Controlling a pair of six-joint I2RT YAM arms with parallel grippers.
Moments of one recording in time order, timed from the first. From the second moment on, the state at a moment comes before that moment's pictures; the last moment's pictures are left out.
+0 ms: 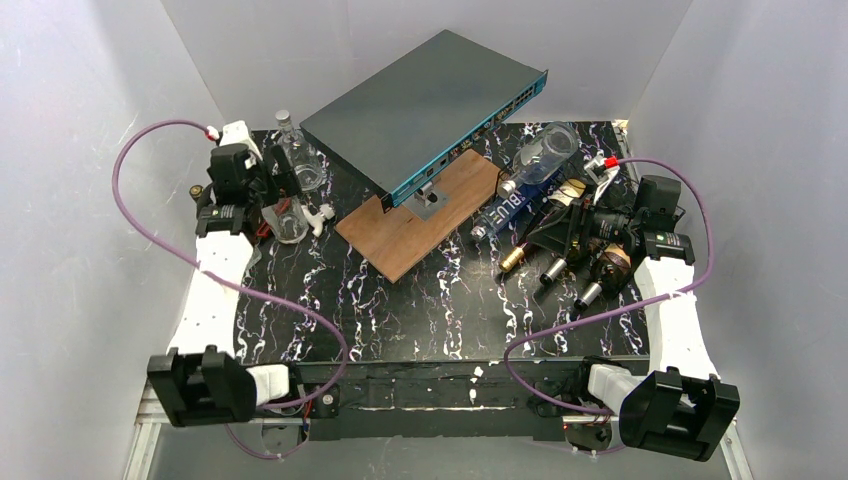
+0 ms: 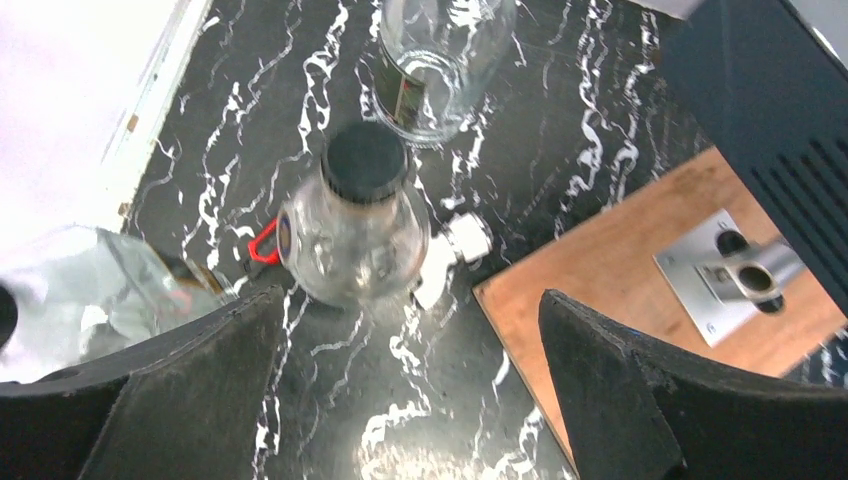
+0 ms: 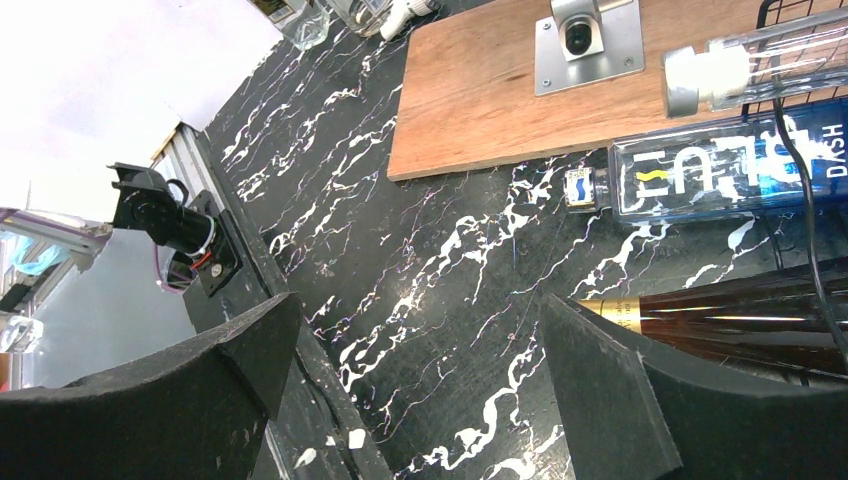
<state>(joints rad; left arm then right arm) 0.06 1.27 1.20 -0.44 -0.12 -0.21 -0.15 1.07 0.95 -0.52 -1.18 -0.09</state>
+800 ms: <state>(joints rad) 0.06 0.78 0.93 -0.70 0.37 -0.43 -0.15 1.07 1.03 -0.75 -1.09 -0.35</state>
